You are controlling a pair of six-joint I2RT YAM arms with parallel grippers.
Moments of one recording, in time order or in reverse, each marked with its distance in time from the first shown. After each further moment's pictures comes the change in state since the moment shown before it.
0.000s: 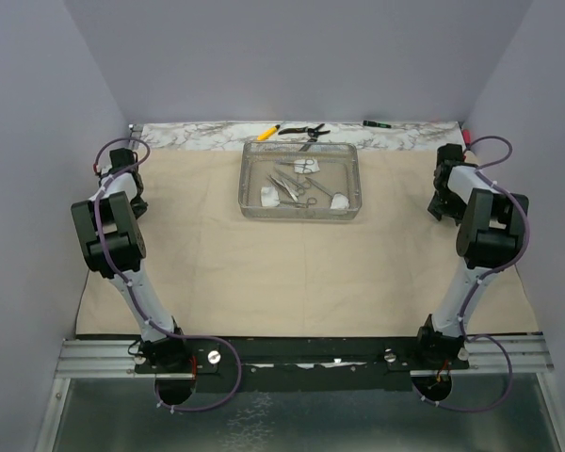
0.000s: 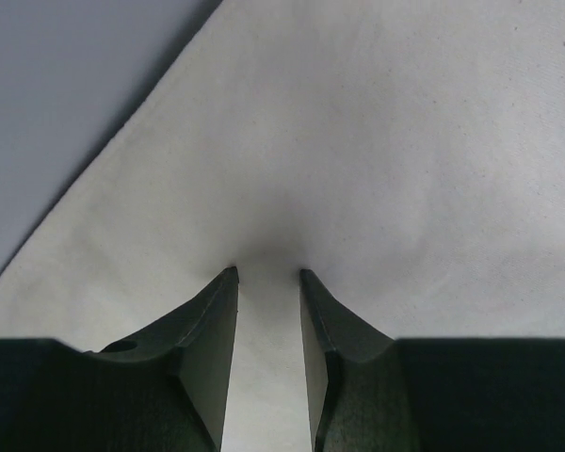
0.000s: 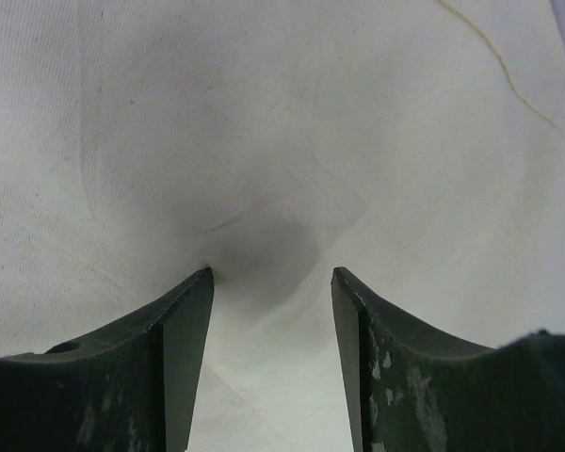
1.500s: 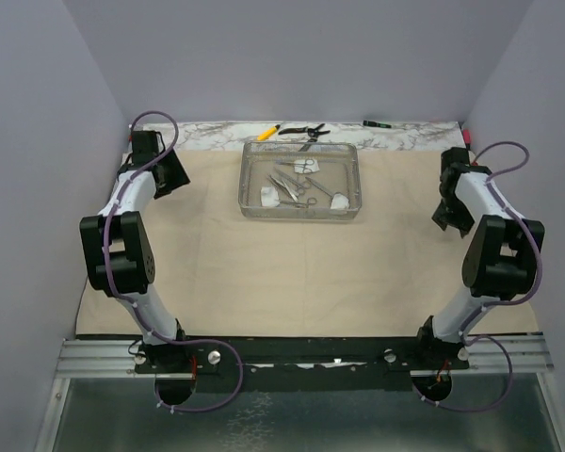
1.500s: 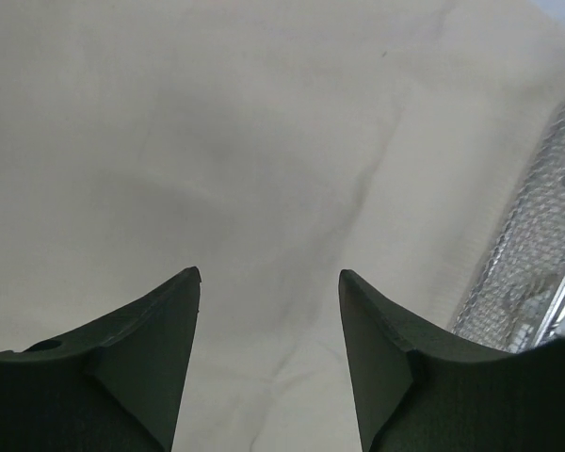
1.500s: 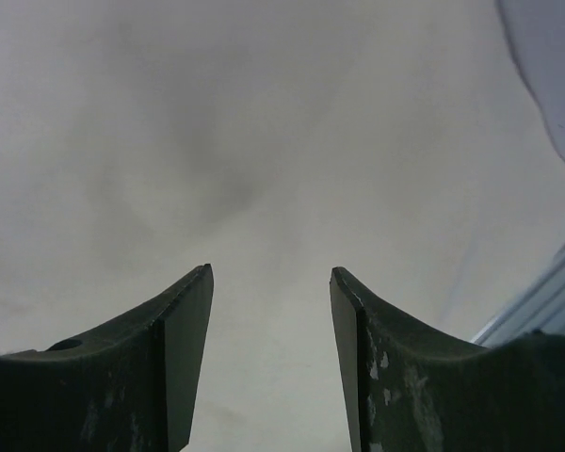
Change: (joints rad) left arm -0.188 -0.210 -0.006 0.127 0.488 0.017; right arm 0.074 -0.241 -0.055 -0.245 -0.003 0.133
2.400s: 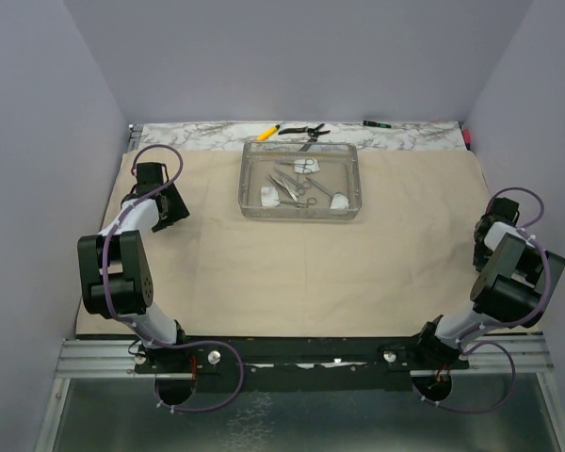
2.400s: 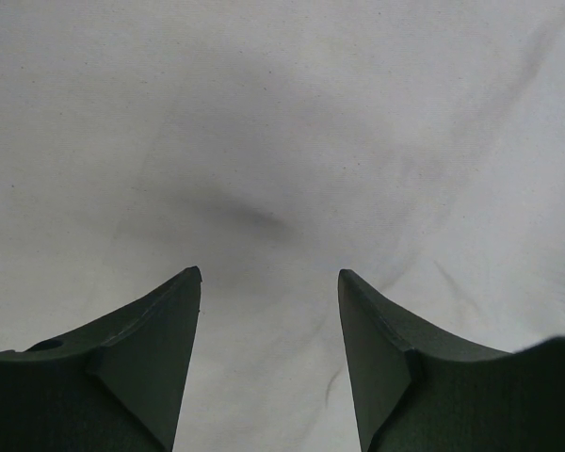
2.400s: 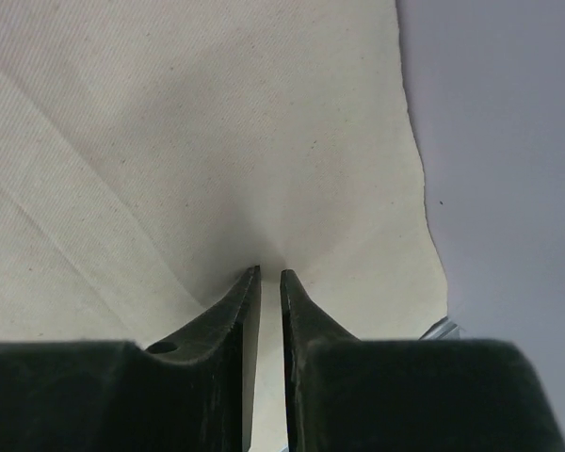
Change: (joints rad) left arm 0.000 -0.163 -0.368 0.047 -0.137 0.007; right arm -0.435 -0.178 -0.521 0.507 -0.063 -0.756
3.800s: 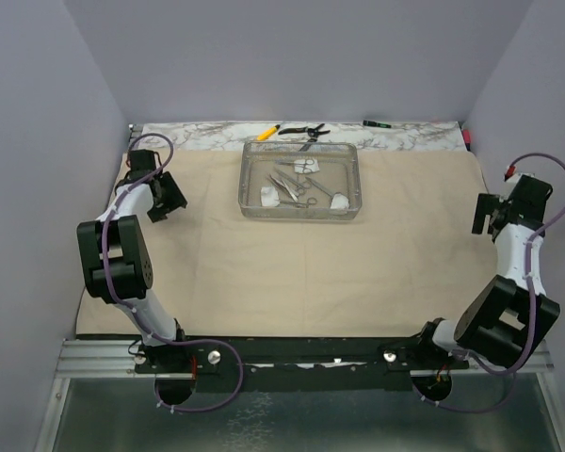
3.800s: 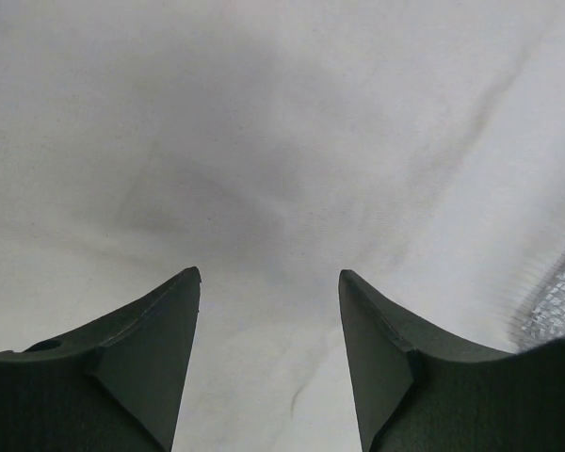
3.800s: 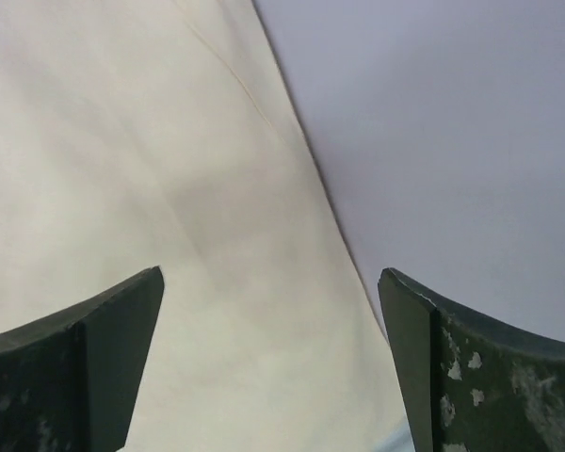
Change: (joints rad) left arm 0.044 0.129 0.157 -0.091 0.082 -0.035; right arm -0.050 -0.269 0.074 0.013 -0.235 -0.096
